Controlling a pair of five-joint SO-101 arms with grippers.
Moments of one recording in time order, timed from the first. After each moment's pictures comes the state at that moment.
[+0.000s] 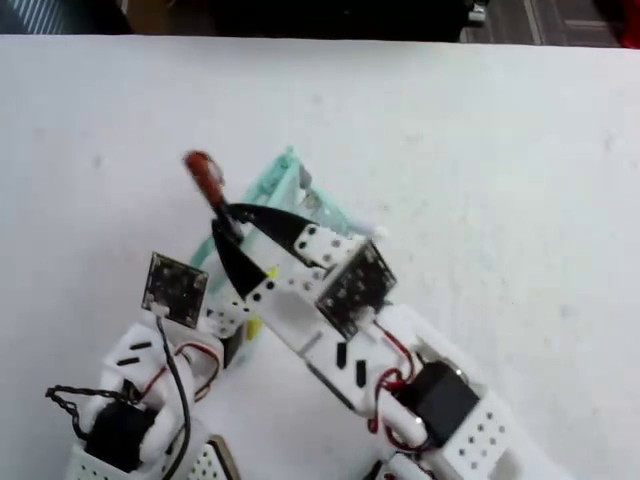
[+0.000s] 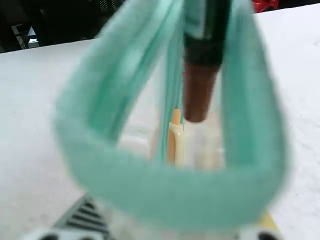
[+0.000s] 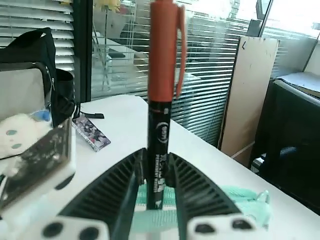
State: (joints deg) left arm 17.0 -105.0 80.6 59.0 4.3; right arm -49.1 -67.9 49.5 28.8 9.2
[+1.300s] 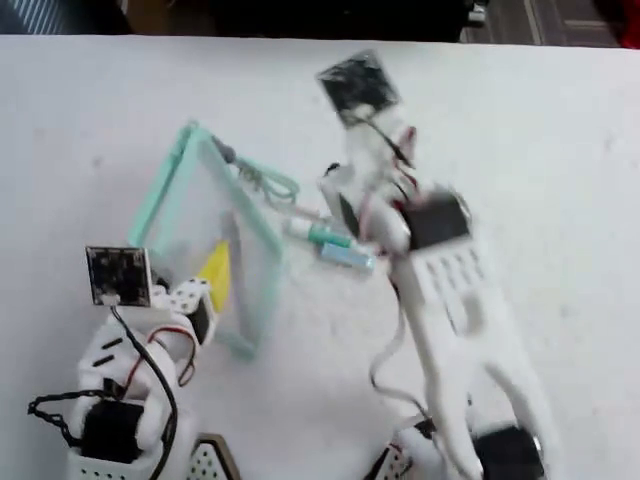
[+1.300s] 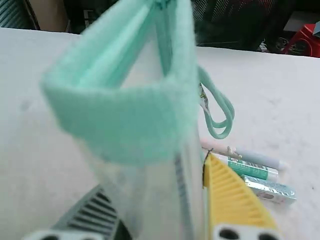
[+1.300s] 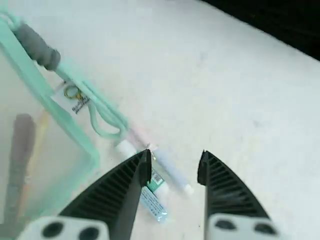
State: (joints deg) left arm 2.1 -104.6 80.7 57.1 11.1; right arm -21.5 -20.0 9.5 66.0 15.4
